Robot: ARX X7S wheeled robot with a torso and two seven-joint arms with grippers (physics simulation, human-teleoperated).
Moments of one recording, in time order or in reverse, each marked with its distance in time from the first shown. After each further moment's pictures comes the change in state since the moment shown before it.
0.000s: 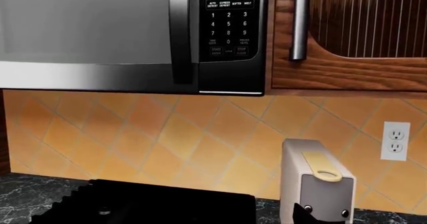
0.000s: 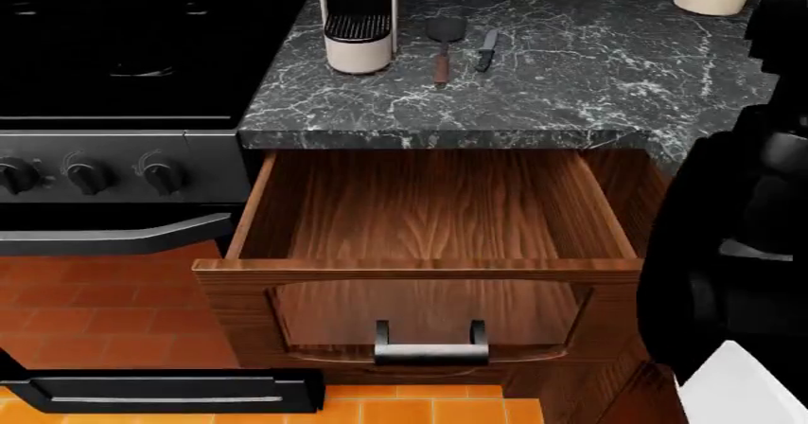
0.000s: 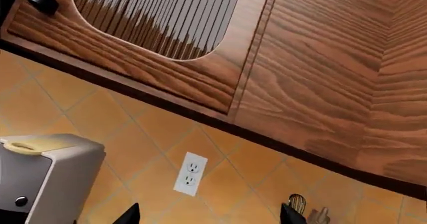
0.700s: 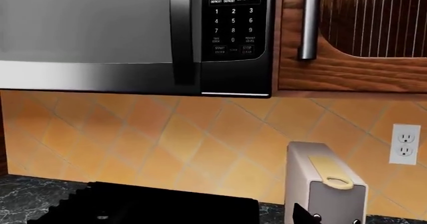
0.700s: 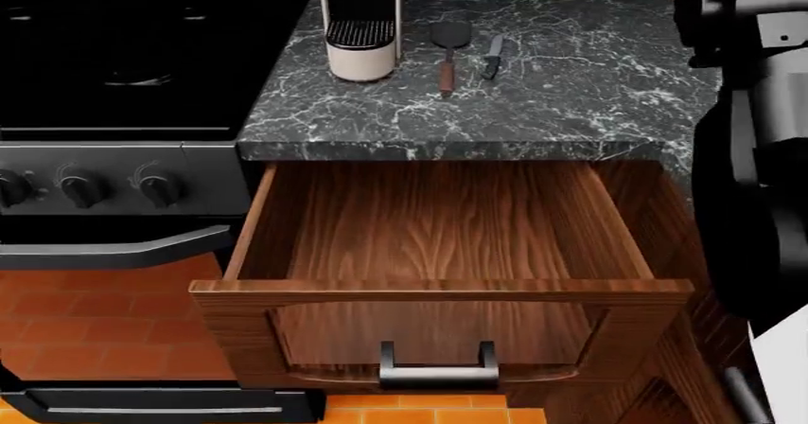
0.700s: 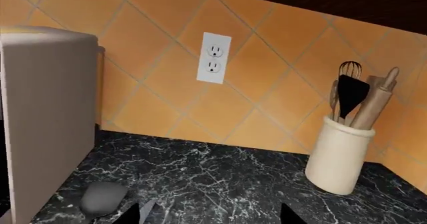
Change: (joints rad) left arm -0.006 -0.005 0.020 -0.019 0.010 0.019 0.019; right arm 0.231 0.053 -0.162 1.064 0.419 -0.331 0.367
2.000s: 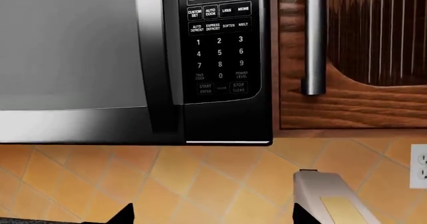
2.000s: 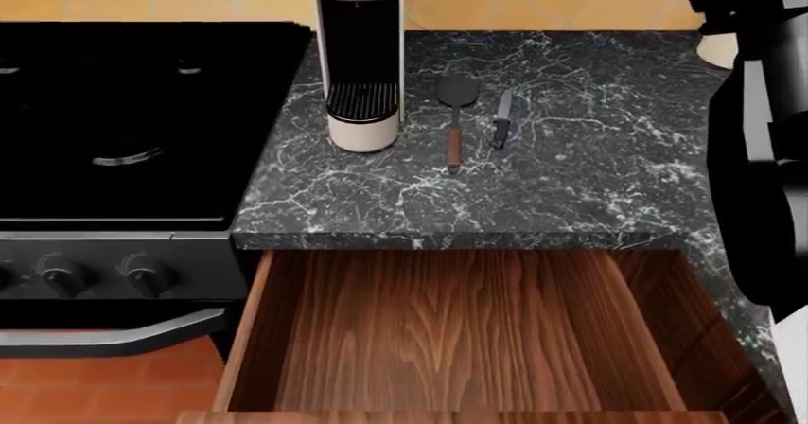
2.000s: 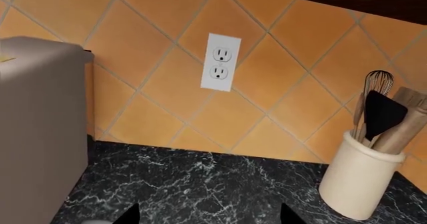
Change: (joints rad) left arm 0.003 -0.015 0.059 0.040 0.010 0.021 0.053; right arm 0.080 -0.015 -0.100 0.039 0.082 0.148 0.006
